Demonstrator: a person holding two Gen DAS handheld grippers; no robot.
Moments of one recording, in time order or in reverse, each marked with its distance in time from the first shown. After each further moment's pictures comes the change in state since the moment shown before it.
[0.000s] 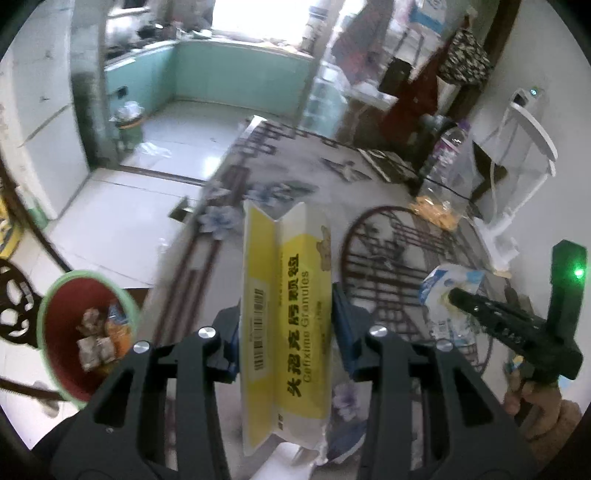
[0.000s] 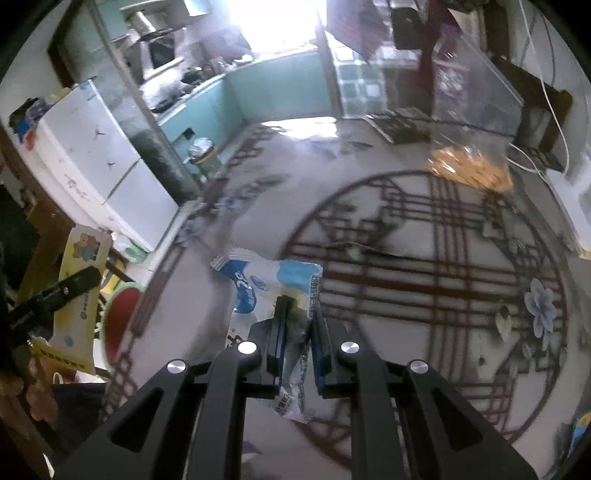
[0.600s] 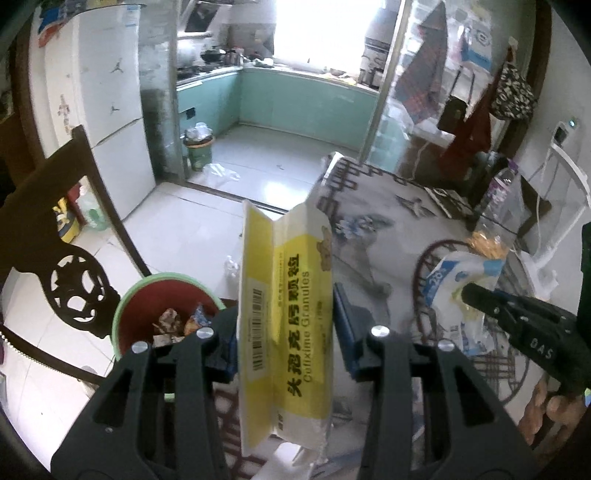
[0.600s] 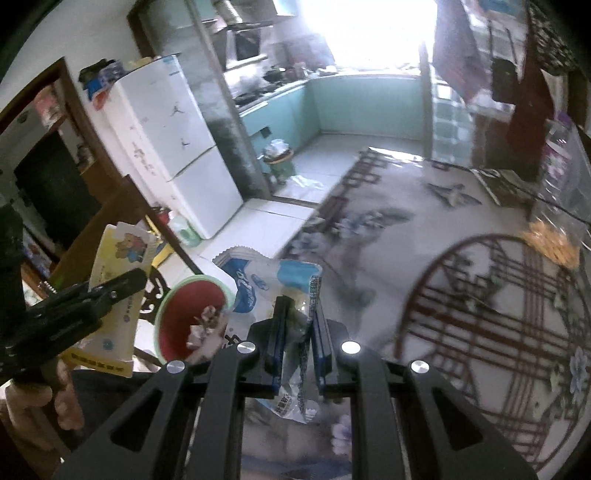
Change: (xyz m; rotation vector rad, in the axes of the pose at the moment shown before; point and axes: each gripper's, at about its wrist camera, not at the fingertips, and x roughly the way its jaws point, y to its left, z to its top) left arm -0.065 0.064 -0.006 -0.080 -0.122 0.210; right arm 0.005 0.132 0.015 -0.218 -0.033 0.180
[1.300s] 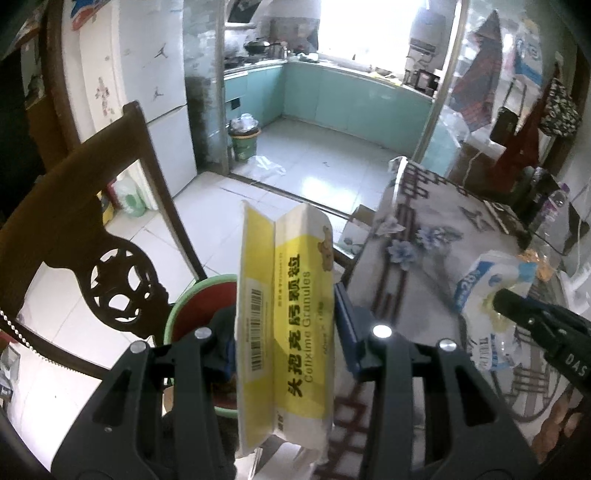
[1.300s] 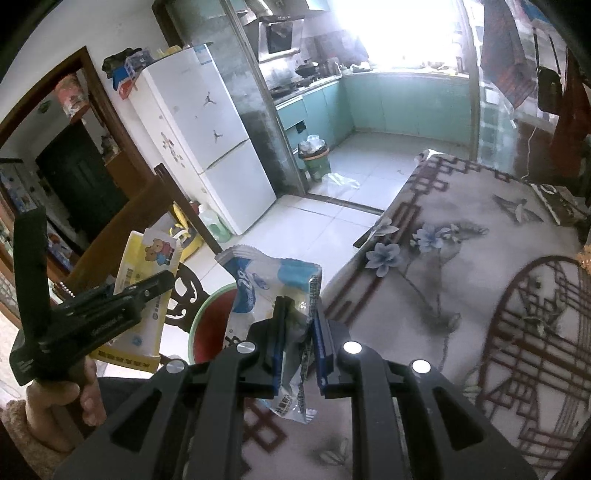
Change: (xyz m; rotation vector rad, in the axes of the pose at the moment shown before) left arm 0.026 0.097 0.010 -0.070 0.030 0.131; right arm 0.061 0.070 0.019 -0.030 0.028 0.094
